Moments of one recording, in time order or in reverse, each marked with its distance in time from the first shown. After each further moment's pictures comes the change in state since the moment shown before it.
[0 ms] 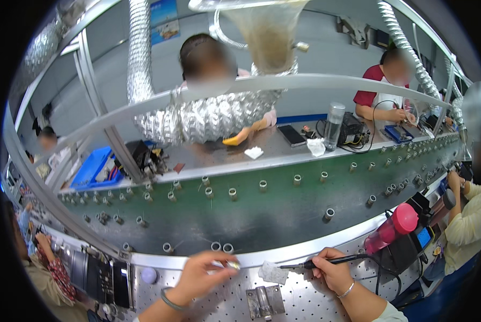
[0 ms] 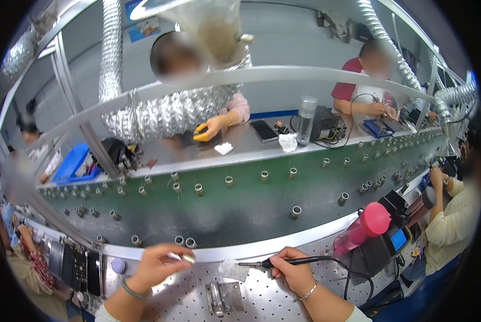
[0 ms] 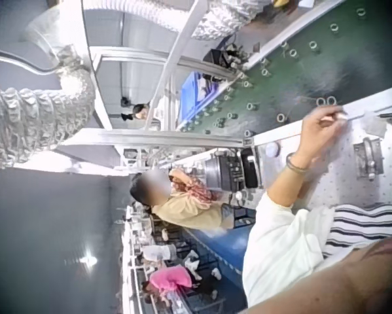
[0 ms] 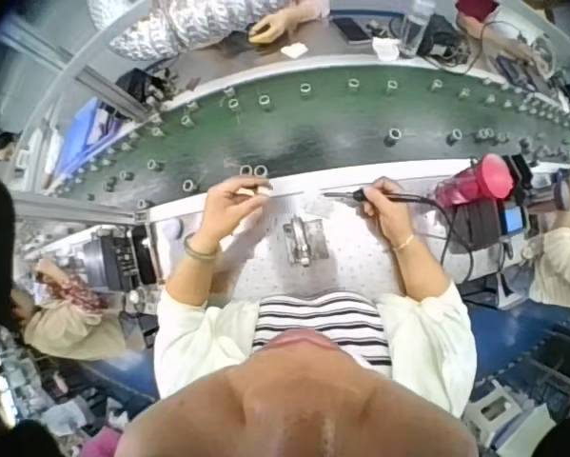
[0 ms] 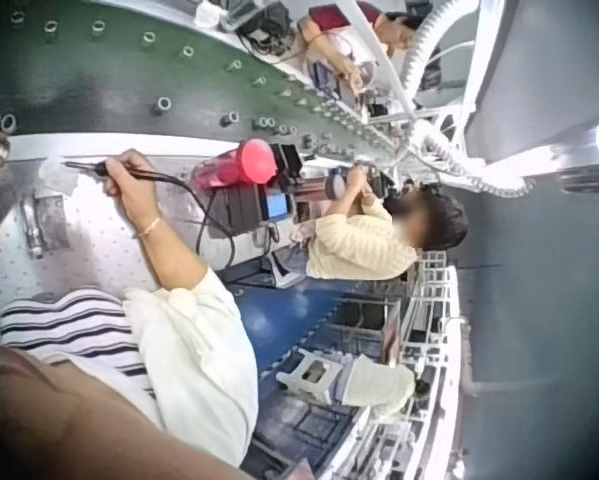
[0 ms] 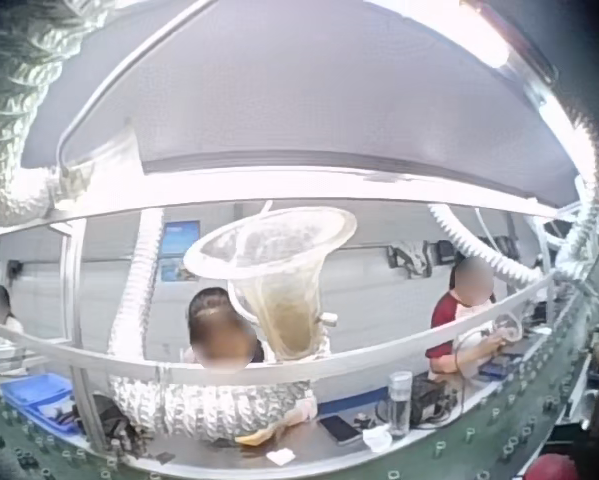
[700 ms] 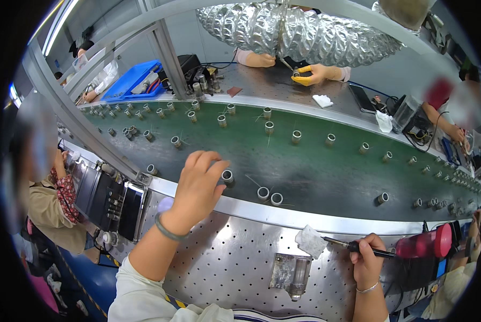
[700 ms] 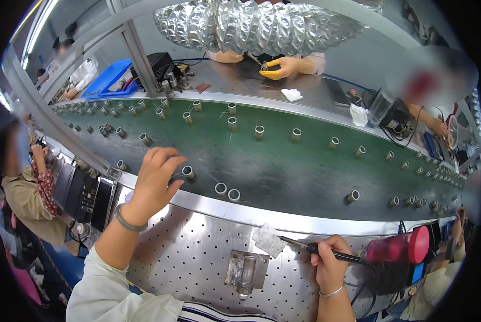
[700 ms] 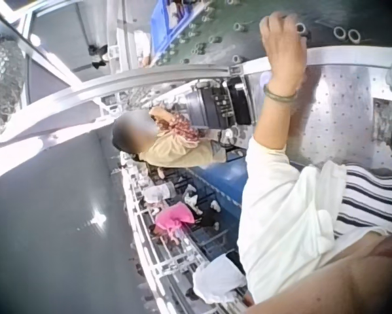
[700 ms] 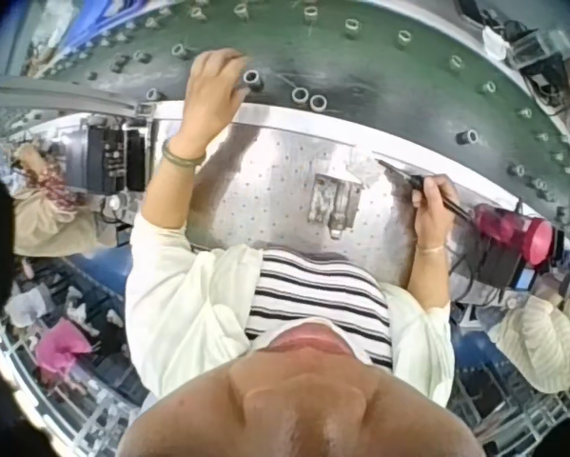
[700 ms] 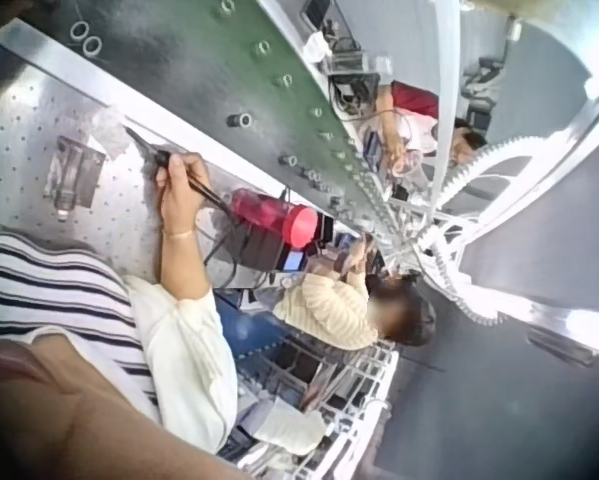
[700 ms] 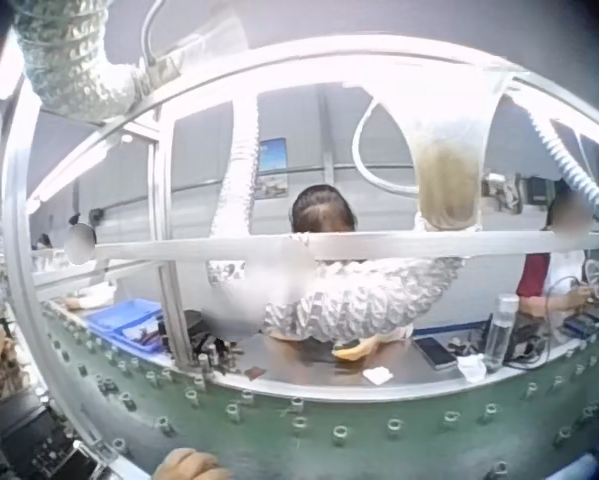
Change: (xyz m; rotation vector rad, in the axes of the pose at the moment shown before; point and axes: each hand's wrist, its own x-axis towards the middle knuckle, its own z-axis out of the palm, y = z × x) left_hand -0.004 -0.031 -0.071 1.084 0.405 0.265; right_hand 0.004 0.007 0.008 0.001 0.022 -0.097
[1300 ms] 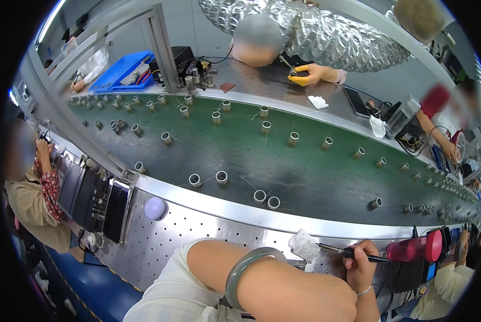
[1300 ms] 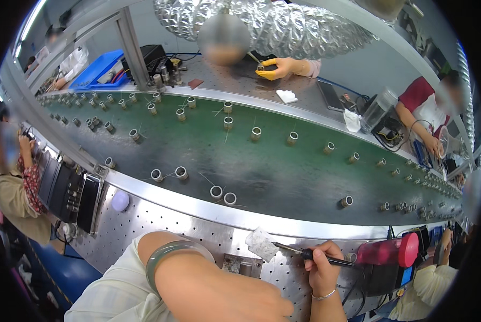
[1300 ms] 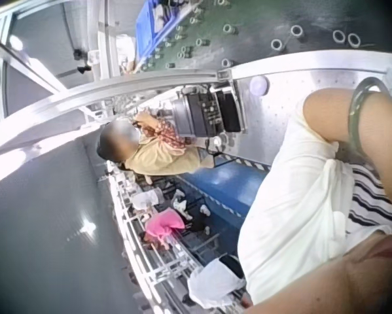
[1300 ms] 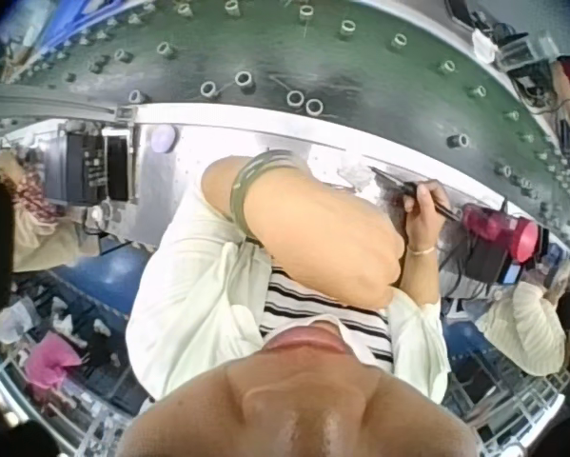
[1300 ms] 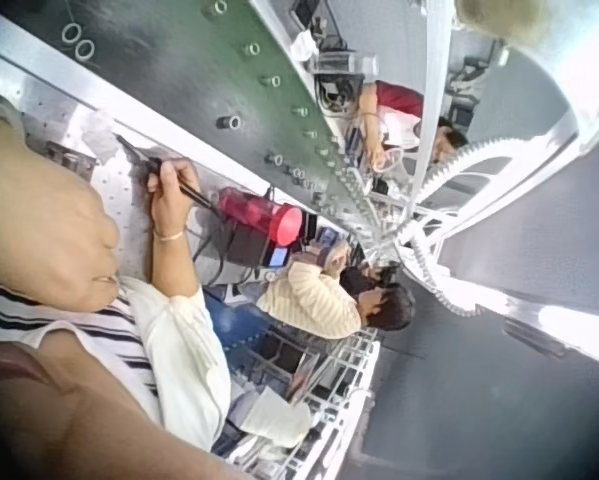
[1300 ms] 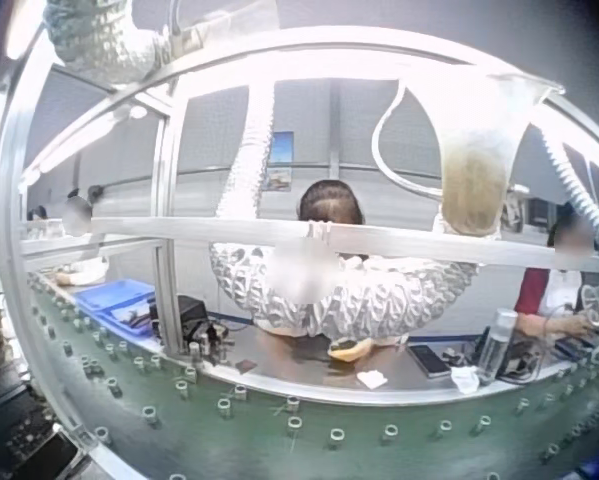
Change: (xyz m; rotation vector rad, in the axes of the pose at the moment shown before) left_hand 0.062 0.144 -0.046 -1.145 -0.536 1.236; right_hand 0.000 0.007 -0.009 -0.038 -0.045 -0.041
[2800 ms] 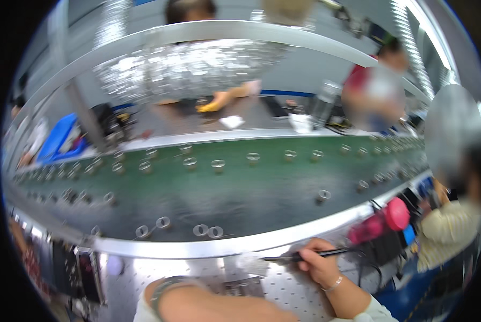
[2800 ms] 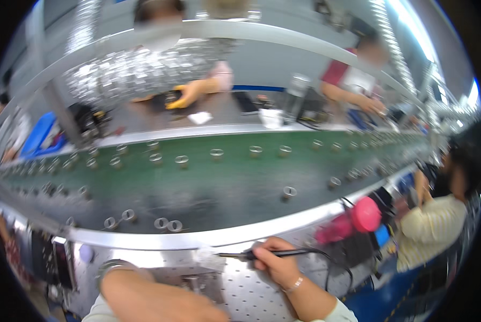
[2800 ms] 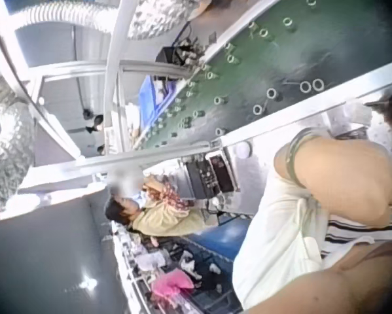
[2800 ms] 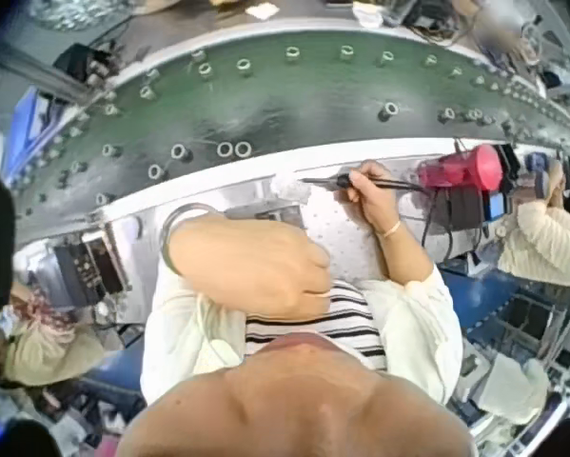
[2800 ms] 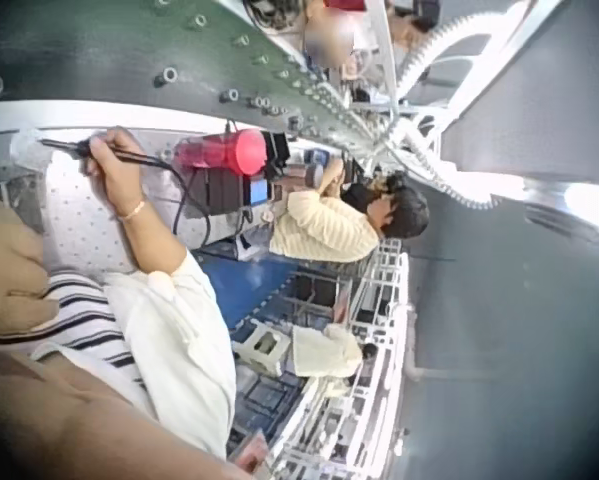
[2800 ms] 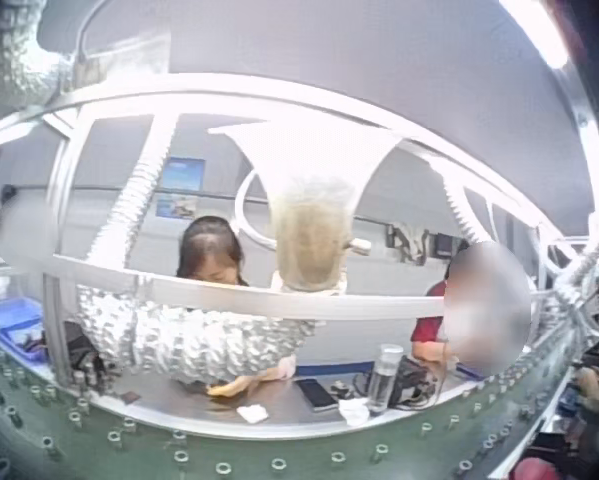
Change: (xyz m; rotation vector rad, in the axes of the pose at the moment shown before) left_hand 0.028 -0.010 -0.023 -0.164 -0.232 0.058; right_hand -0.007 -0.011 -0.003 0.054 0.073 0.104
